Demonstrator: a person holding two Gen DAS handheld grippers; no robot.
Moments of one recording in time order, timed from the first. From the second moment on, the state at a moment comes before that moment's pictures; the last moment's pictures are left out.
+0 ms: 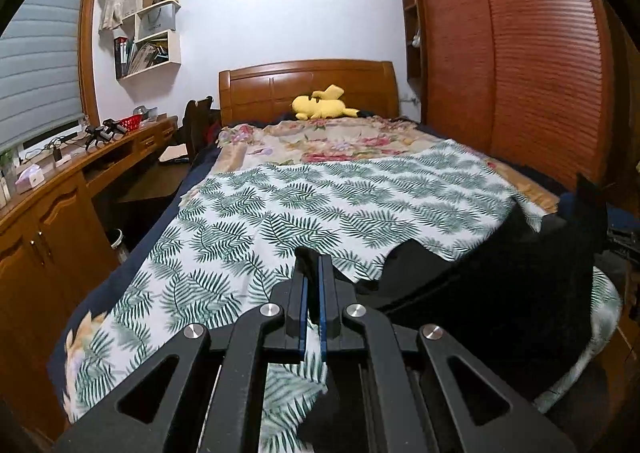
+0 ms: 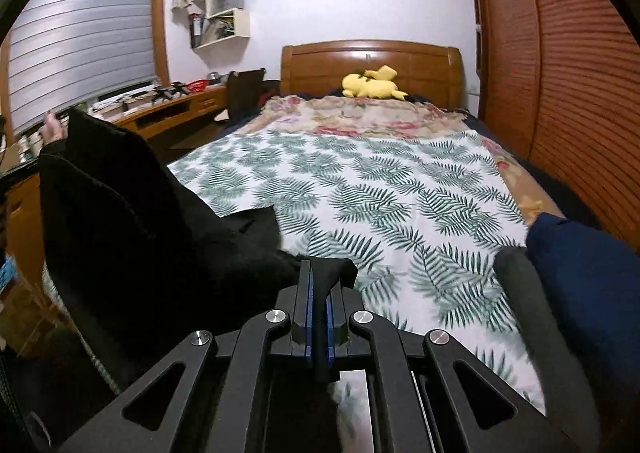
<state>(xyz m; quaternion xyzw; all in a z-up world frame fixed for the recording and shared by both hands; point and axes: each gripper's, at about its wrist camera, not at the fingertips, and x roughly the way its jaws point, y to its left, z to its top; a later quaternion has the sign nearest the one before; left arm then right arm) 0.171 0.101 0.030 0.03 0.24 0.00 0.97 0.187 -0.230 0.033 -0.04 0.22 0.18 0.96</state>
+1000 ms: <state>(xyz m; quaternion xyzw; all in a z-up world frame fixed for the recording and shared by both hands) 0.269 0.042 -0.077 -0.01 0.31 -0.11 0.94 0.388 -0.135 -0.008 -0.05 0.34 0.10 0.93</state>
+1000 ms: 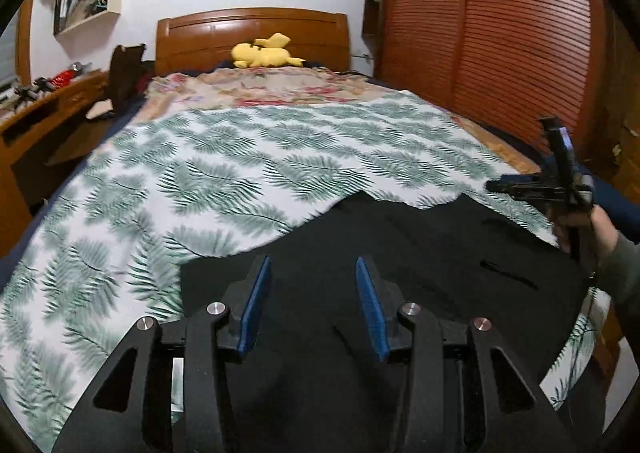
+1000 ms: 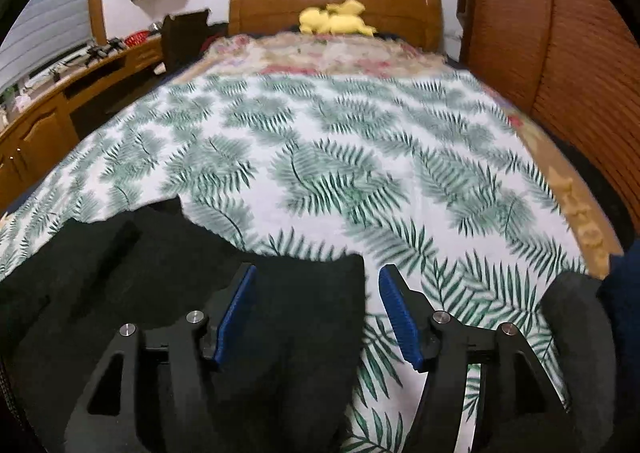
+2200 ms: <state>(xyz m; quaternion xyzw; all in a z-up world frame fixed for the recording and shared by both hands) 0.226 0.011 -0.101 0.02 0.31 -0.17 0.94 0.445 -0.110 0.012 -0.13 0.35 0.02 0.93</state>
